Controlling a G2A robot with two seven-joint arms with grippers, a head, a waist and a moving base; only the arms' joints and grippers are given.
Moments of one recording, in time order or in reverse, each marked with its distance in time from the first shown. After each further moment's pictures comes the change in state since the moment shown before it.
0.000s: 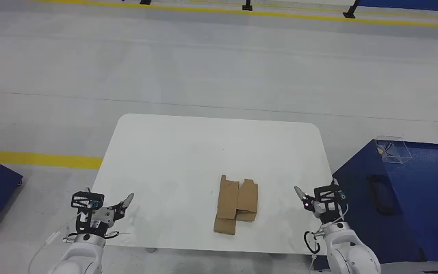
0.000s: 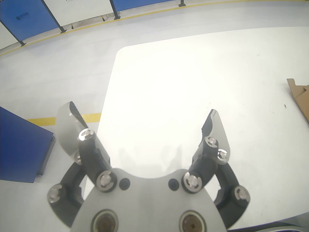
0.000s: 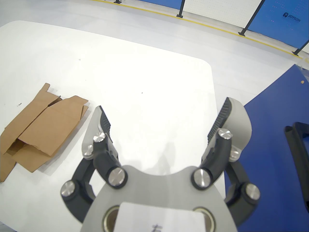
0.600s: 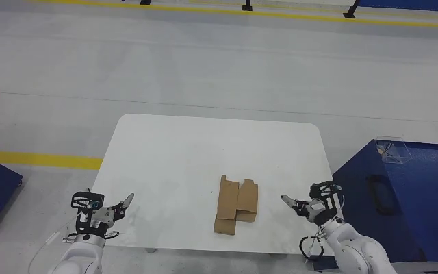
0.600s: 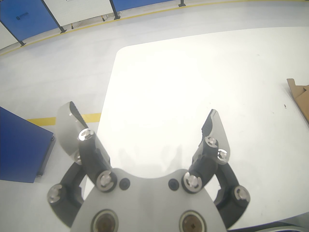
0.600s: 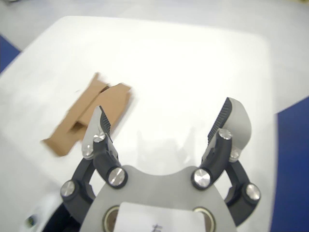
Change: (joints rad) left arm 0.000 0.000 0.000 0.000 0.000 0.000 0.000; right arm 0.052 0.016 0.083 0.003 0.553 -0.385 0.478
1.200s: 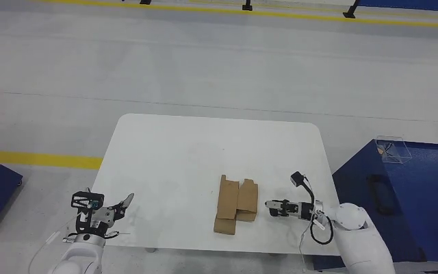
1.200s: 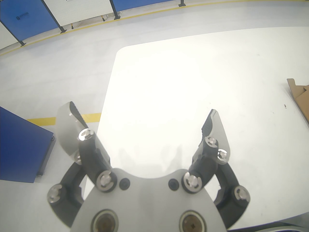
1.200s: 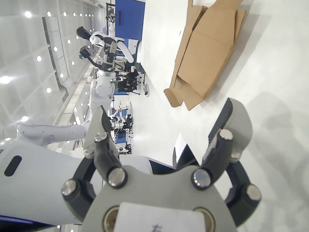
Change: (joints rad) left arm 0.000 0.000 0.000 0.000 0.000 0.000 0.000; right arm 0.510 0.007 -0.257 0.711 0.890 -0.112 0.785
